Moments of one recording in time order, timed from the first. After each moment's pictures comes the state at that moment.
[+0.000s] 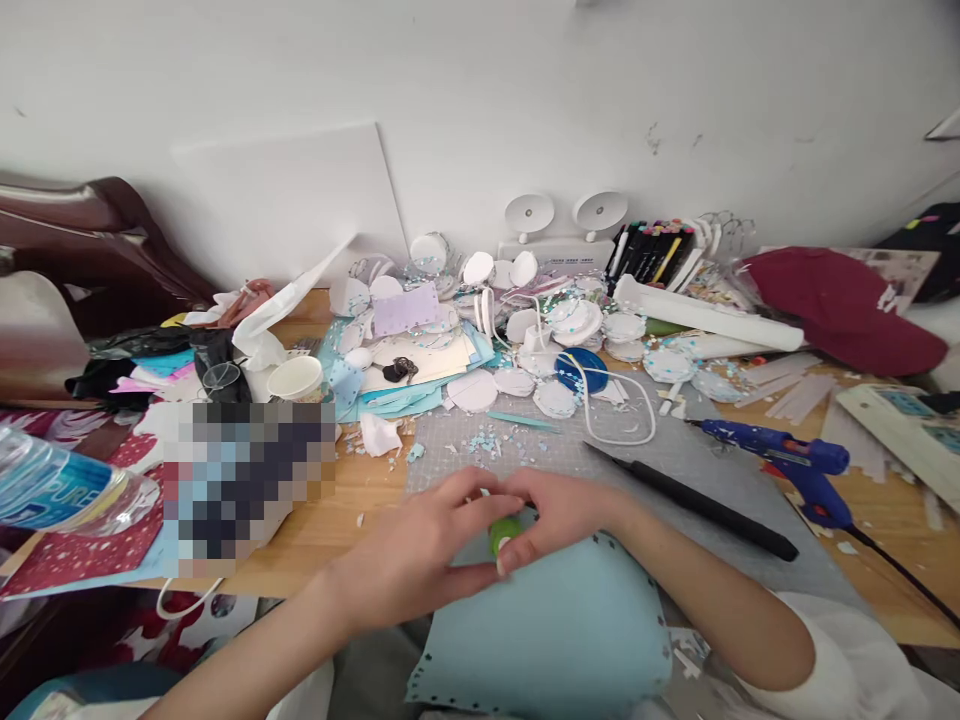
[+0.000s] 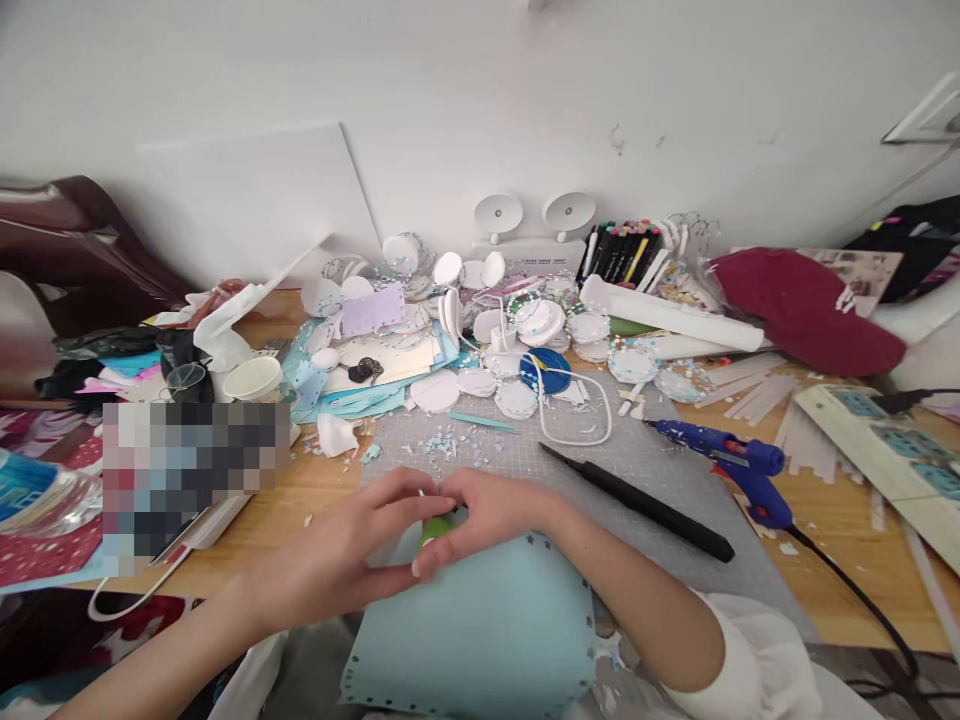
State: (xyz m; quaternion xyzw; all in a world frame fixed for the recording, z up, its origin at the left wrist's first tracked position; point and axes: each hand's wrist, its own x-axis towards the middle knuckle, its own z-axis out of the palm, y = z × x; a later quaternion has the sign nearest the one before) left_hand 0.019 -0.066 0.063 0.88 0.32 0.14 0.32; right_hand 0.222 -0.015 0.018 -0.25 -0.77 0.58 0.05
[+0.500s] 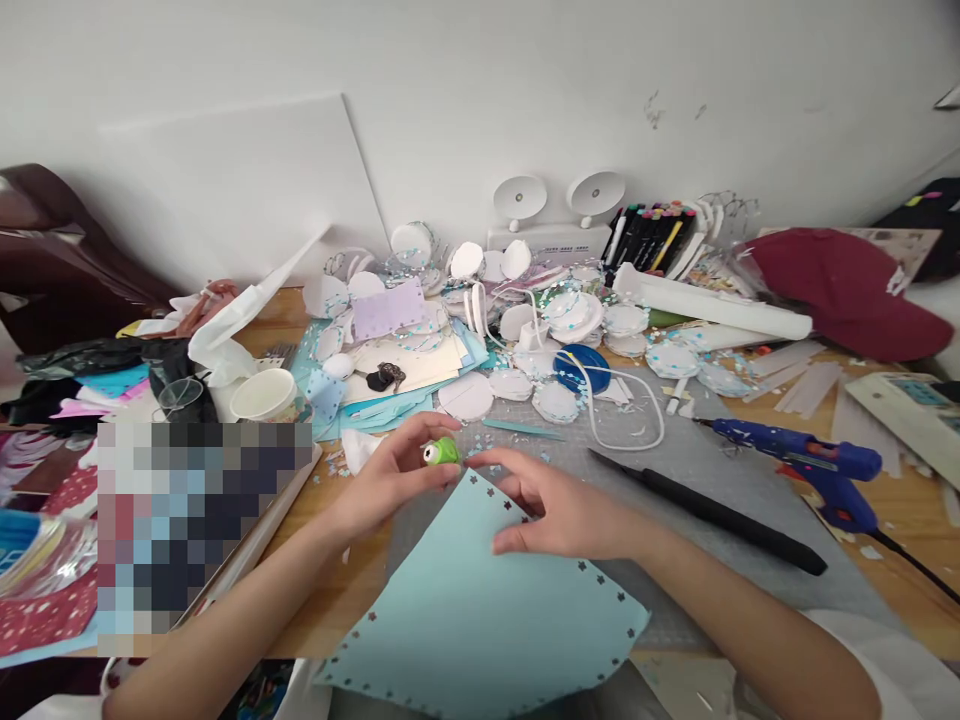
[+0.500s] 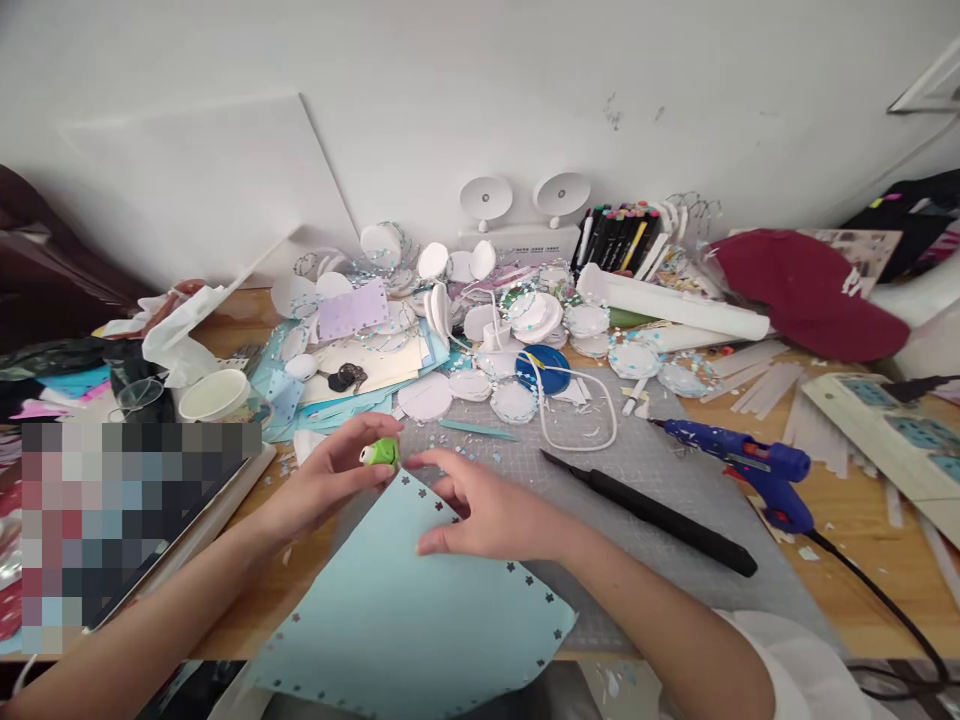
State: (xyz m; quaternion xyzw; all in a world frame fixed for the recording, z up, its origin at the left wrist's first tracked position) left_hand 0.001 0.006 0.025 0.54 0.36 0.35 0.67; right_hand 0.223 -0.018 0.020 -0.32 -0.60 0.71 0.18
